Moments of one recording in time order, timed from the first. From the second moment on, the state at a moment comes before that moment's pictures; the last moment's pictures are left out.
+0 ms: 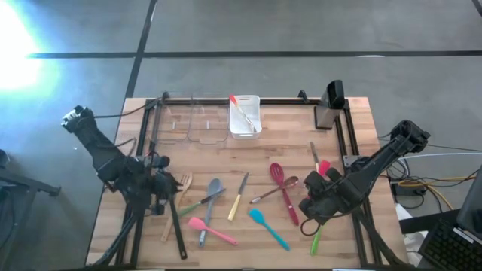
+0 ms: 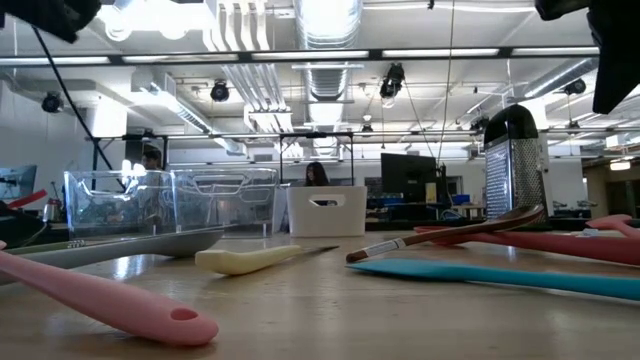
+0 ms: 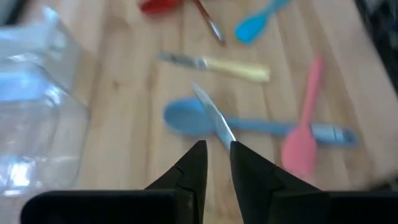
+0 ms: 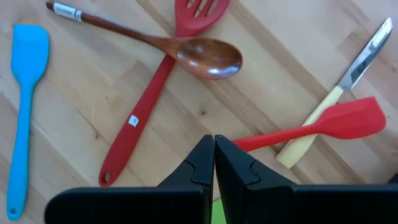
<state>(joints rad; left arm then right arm) -0.81 0.95 0.92 -0.96 -0.55 -0.59 0.67 1.41 1.07 -1.17 0.39 1.44</state>
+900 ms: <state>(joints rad) -0.83 1.11 0.96 -0.99 -0.39 -0.52 0.65 1.41 1.08 -1.02 0.61 1.30</state>
